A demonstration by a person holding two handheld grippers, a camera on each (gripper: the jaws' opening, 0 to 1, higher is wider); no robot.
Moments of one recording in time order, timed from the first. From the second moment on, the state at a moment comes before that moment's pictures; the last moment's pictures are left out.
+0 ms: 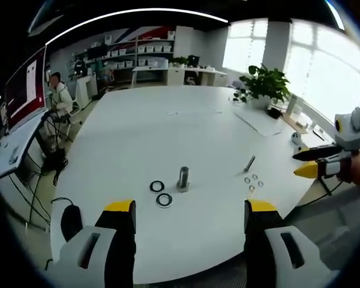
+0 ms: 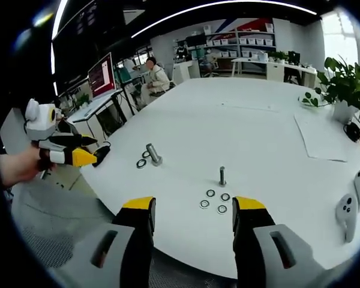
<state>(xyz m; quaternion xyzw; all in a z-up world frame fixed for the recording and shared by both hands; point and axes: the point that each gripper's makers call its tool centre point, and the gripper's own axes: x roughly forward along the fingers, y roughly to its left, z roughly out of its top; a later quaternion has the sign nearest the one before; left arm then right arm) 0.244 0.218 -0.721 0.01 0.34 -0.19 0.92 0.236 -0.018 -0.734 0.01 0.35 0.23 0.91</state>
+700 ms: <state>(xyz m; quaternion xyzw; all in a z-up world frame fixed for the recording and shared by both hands) 0.244 0.220 -0.723 0.00 0.34 -0.18 0.92 0.233 -0.020 -0.742 0.01 0.36 0.23 0.90</state>
